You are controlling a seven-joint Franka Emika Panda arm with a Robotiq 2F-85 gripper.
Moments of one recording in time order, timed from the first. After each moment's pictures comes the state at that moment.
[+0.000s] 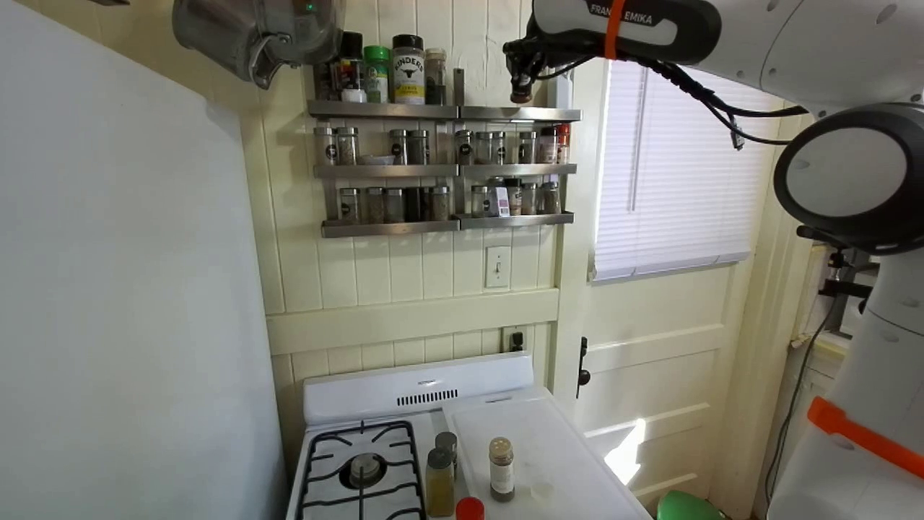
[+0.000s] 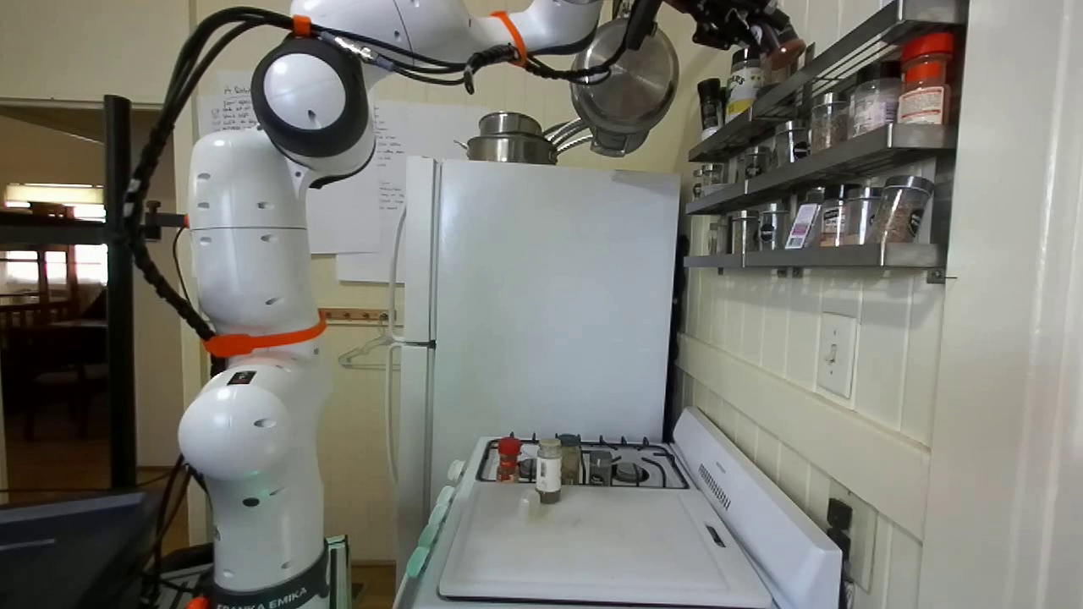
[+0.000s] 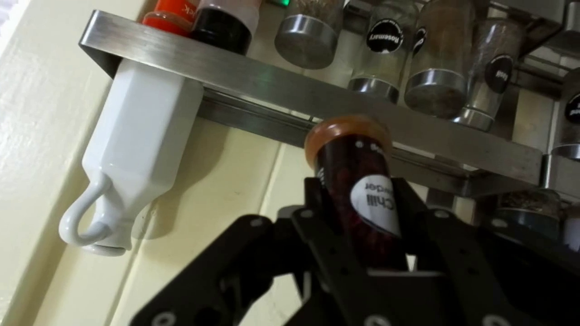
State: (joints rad) arm -0.14 -0.10 0.02 -1.19 -0.35 2.09 0.02
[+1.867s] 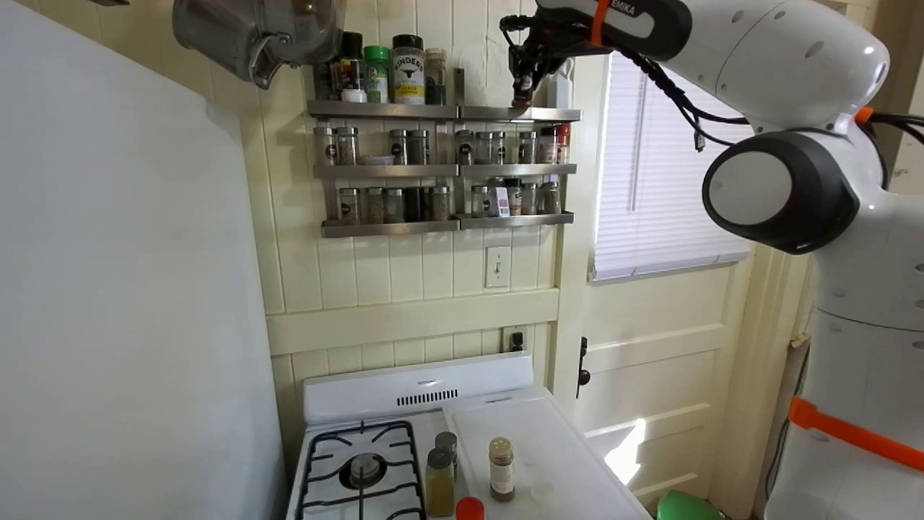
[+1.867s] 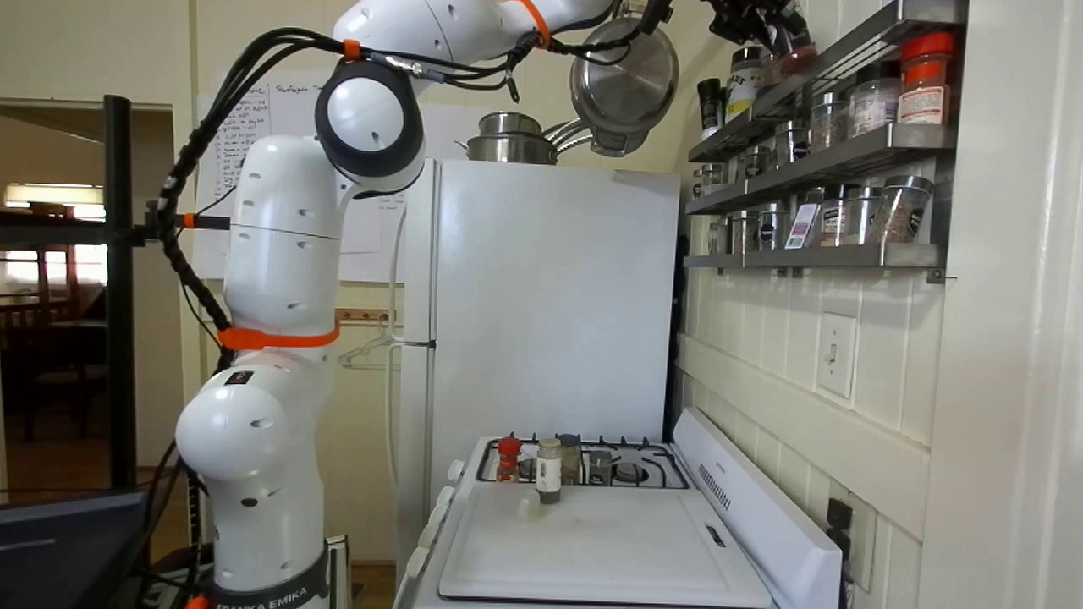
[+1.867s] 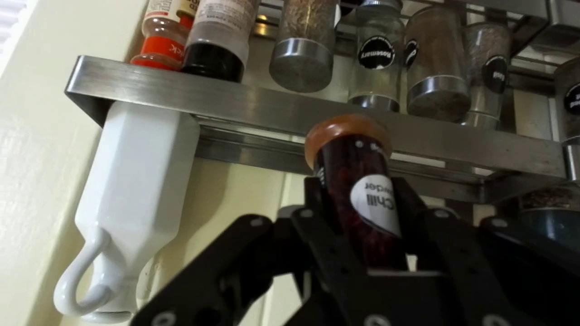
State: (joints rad) arm -0.16 0.09 -0.02 -0.86 -0.21 1.85 0.00
